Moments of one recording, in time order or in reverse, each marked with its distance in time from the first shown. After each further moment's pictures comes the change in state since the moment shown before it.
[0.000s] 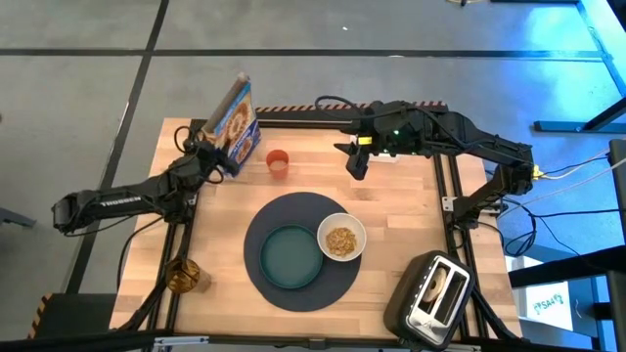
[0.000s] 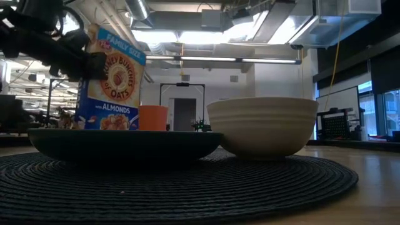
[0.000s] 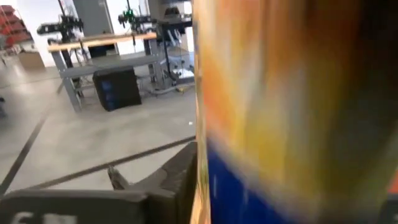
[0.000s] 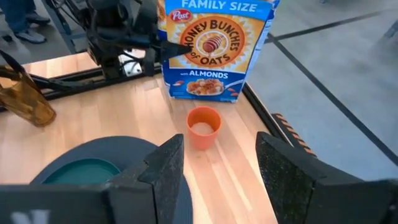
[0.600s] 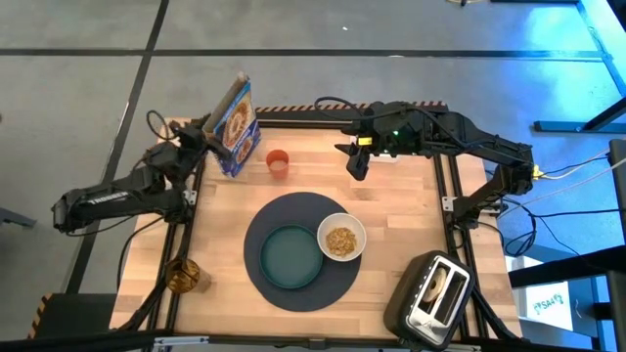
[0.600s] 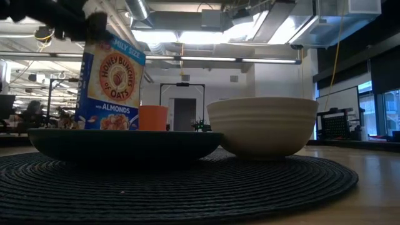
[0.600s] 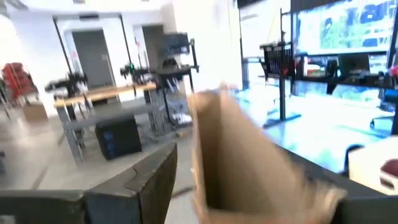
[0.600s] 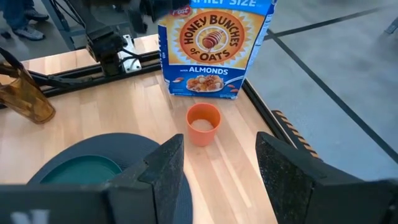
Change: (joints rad) left arm 0.000 0.000 0.258 -0.002 0.029 0.243; right arm 0.000 0.000 0.000 -0.013 0.000 0.000
